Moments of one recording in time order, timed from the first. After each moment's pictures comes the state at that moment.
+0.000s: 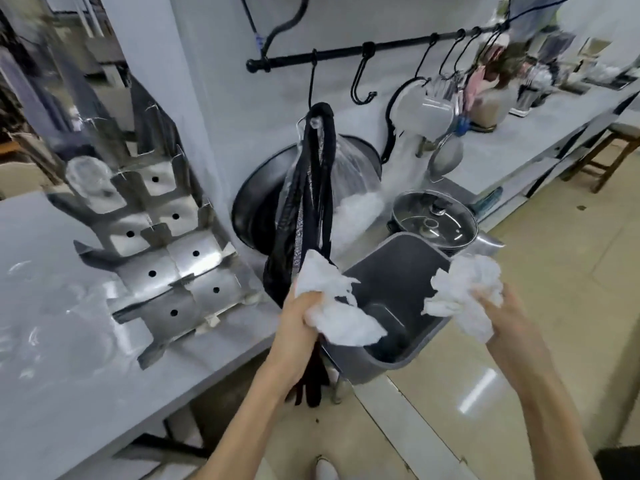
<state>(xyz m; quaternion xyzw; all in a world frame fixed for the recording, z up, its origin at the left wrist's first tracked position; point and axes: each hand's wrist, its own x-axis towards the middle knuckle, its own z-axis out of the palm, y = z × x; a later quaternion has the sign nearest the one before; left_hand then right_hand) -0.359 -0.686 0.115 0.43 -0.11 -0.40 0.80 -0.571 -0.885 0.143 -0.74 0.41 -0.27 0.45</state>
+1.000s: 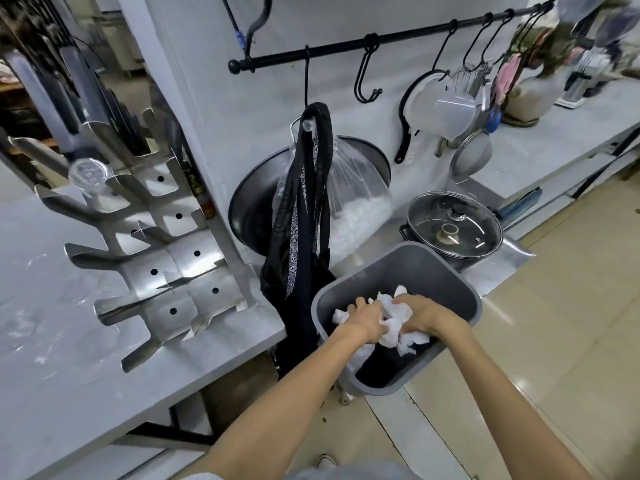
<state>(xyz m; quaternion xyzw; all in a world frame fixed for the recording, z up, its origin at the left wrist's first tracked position) -0.366 -0.856 0.029 0.85 -0.36 -0.37 0.12 -0.445 -0.981 0.044 -0.88 0.29 0.25 0.26</state>
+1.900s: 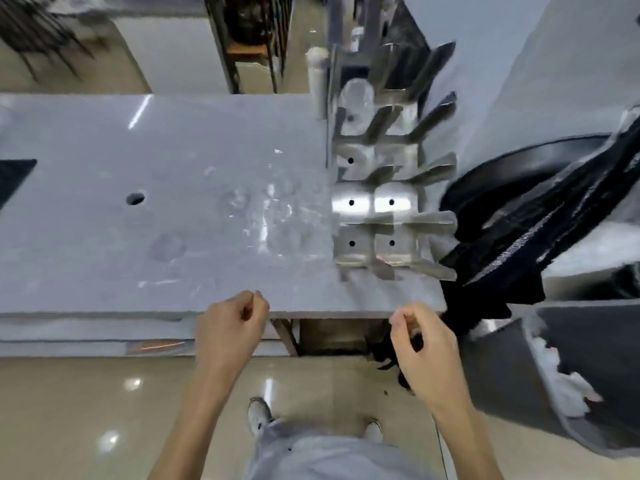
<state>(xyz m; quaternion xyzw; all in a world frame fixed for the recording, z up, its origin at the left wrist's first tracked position) -0.329 -0.382 0.105 0.94 0.09 0.03 0.33 -0.394 -0.642 0.099 -0.88 0.06 -0.09 0.47</state>
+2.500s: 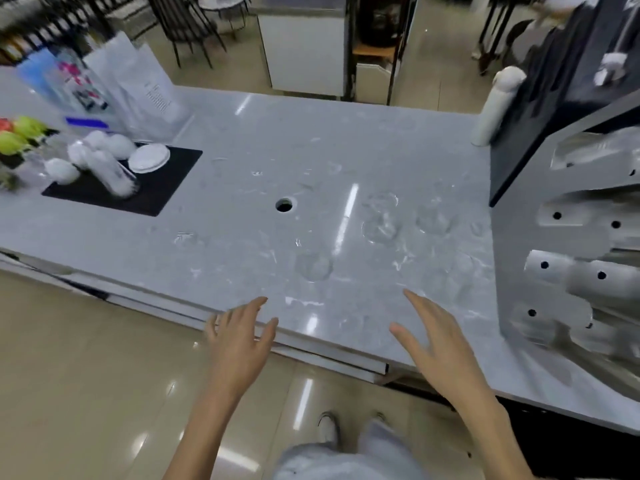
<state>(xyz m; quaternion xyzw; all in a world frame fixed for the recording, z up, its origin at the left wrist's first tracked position) -0.282 -0.085 0.067 0.96 0.19 -0.01 0.21 -0.239 -0.394 0.070 -0.91 -0.07 0.12 0.38</state>
